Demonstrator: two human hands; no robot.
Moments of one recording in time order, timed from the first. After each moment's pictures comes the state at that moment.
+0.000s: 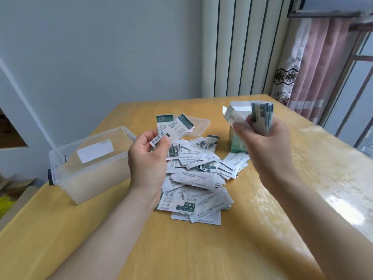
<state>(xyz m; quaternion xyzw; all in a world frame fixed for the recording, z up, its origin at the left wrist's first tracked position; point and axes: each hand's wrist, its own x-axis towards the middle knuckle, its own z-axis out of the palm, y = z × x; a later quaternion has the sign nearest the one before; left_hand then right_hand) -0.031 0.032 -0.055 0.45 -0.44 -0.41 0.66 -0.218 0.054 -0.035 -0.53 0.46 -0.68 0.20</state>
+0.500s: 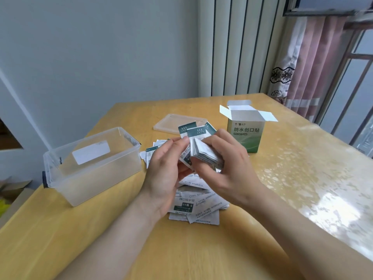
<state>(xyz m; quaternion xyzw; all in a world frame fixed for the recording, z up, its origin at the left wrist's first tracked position) -0.047 0.053 -0.050 0.32 -0.50 -0.59 0.55 -0.183 0.063 -0.057 -0.75 0.42 -0.52 0.04</state>
